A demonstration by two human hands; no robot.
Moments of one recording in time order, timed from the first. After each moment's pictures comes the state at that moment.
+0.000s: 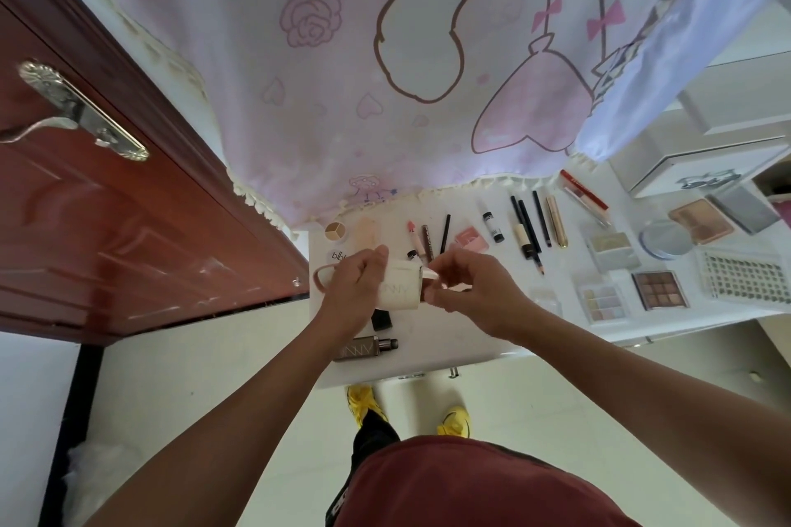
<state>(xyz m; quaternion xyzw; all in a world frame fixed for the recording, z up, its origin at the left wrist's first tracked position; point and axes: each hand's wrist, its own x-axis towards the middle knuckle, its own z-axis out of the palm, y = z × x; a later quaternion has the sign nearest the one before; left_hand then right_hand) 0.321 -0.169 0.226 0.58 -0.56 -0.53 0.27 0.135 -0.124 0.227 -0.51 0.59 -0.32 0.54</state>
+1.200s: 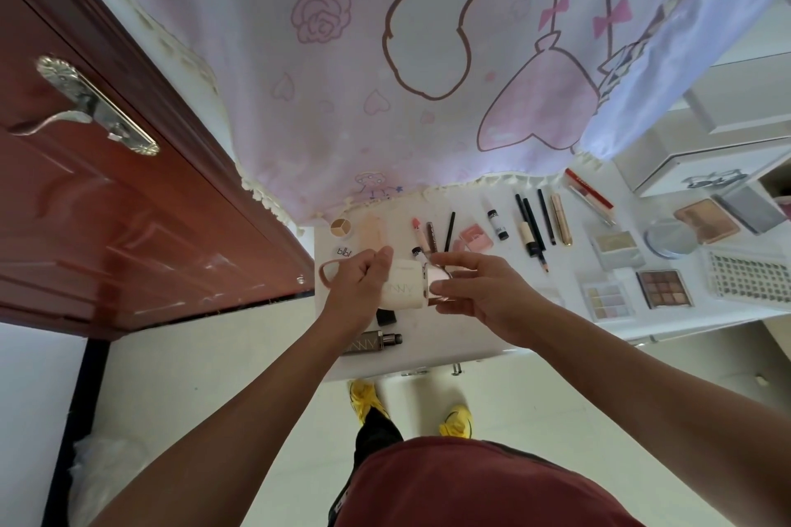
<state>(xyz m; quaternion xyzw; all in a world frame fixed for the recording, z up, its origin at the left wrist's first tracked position) 0.328 -0.161 0.222 0.58 -0.53 -0.55 0.28 0.140 -0.119 0.237 -0.25 0.53 -0.38 0.71</state>
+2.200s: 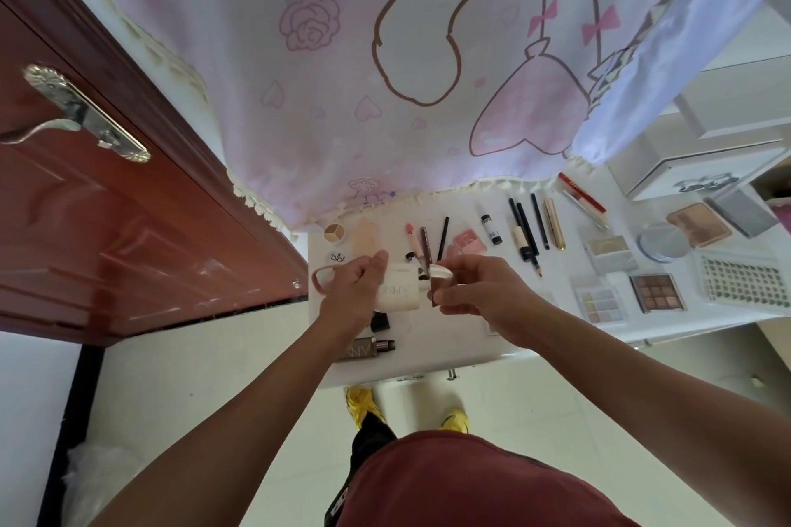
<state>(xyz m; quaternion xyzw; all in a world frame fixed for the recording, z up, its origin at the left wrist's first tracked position) 0.322 -0.166 0.214 0.60 -0.49 -0.57 0.26 0.125 -0.123 0.232 -0.32 0.59 -0.35 0.66</state>
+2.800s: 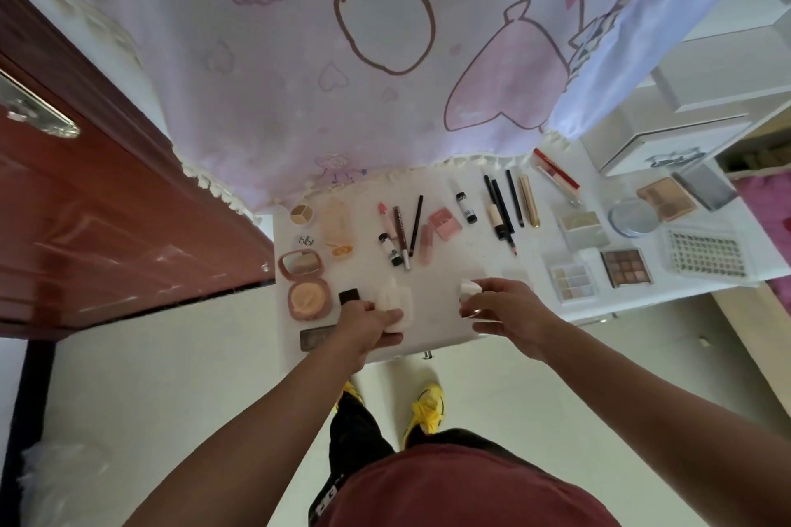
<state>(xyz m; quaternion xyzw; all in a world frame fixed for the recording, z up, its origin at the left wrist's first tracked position) 0.293 -0.140 0.134 0.66 -0.27 -0.69 0.16 0.077 -0.089 0.166 -0.17 0.67 -0.32 0.65</state>
